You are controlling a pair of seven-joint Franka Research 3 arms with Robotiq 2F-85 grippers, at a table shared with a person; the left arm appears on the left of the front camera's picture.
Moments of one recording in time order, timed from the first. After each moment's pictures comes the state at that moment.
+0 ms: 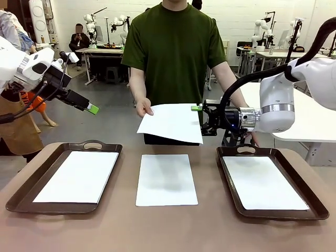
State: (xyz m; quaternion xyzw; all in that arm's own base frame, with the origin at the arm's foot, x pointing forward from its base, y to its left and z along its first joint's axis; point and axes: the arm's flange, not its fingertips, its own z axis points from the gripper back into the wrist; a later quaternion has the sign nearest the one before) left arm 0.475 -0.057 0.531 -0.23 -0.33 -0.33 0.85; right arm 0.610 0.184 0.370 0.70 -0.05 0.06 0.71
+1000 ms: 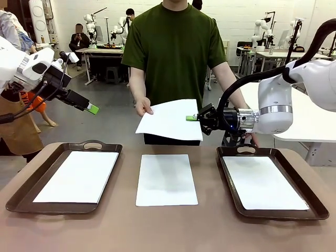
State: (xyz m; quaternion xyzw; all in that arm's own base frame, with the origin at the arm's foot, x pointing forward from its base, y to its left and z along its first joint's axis) left arm 0.475 -0.057 0.531 -0.23 -0.33 -0.33 0.85; right arm 0.610 0.186 0.363 0.71 -0.04 0.05 0.71
